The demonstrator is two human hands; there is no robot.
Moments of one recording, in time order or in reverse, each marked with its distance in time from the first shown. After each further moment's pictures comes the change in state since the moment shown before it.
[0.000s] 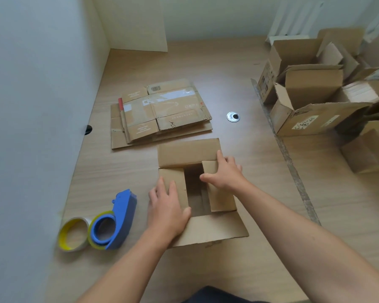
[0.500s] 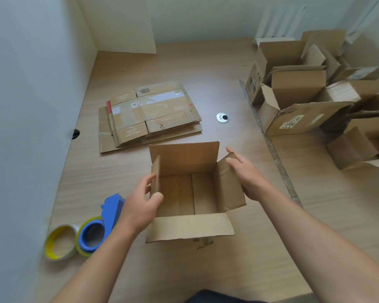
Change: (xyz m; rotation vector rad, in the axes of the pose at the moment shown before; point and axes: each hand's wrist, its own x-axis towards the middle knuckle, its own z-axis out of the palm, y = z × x) left_hand 0.003 -0.022 -0.046 -0.752 -0.039 0.014; right_hand -0.008 0.055 -0.040 0.817 -0.006 0.043
